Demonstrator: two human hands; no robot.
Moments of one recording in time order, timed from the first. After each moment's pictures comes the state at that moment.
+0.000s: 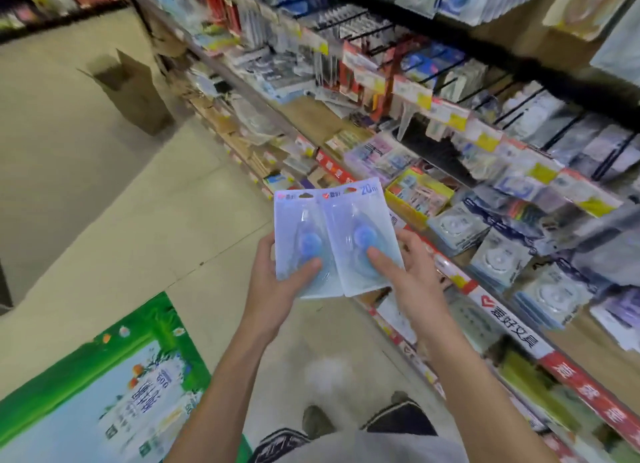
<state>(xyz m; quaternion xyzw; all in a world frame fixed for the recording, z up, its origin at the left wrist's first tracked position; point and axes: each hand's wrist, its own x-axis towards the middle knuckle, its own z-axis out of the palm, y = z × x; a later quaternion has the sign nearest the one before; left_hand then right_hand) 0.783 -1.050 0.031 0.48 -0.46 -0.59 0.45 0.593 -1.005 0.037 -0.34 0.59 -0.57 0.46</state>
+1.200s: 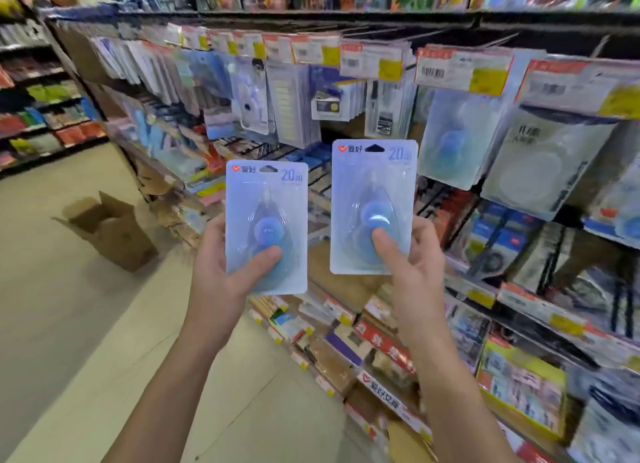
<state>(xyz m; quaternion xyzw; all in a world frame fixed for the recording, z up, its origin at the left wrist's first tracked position) 0.826 -1.495 0.158 0.33 -0.61 -0.49 0.52 0.630 -1.417 0.139 -0.35 0.47 -0.76 0.28</state>
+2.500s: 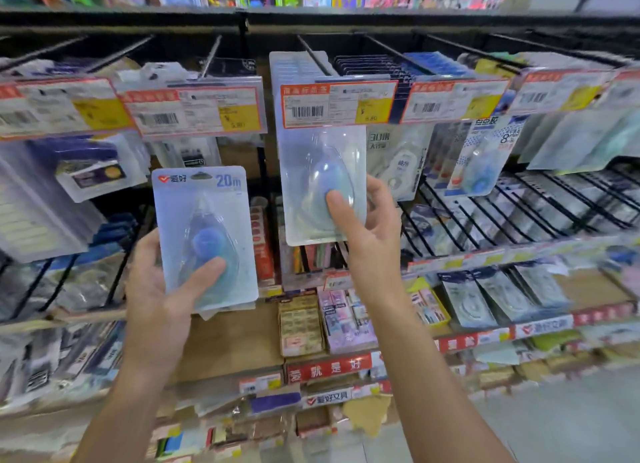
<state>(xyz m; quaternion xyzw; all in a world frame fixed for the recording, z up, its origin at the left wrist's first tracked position) 0.688 -1.693 0.151 0.10 -0.67 -0.67 0.31 0.588 -1.500 0.186 -0.15 0.58 -0.80 -0.04</state>
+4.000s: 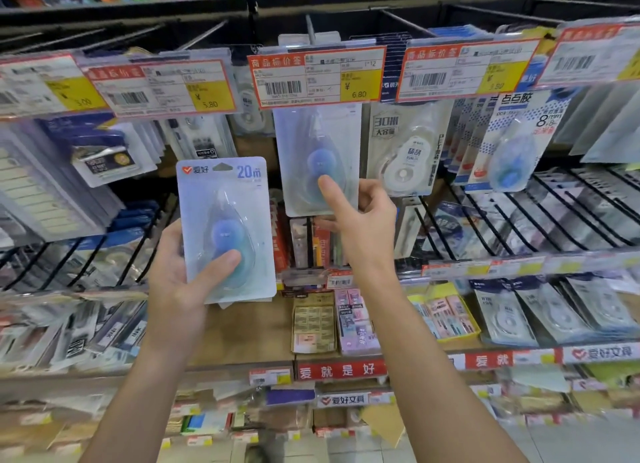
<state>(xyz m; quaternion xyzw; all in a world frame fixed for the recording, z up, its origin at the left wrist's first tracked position) 0.677 -1.660 0.143 0.11 -0.65 -0.69 0.31 0.541 -1.508 0.152 -0.08 0.61 -0.79 0.01</state>
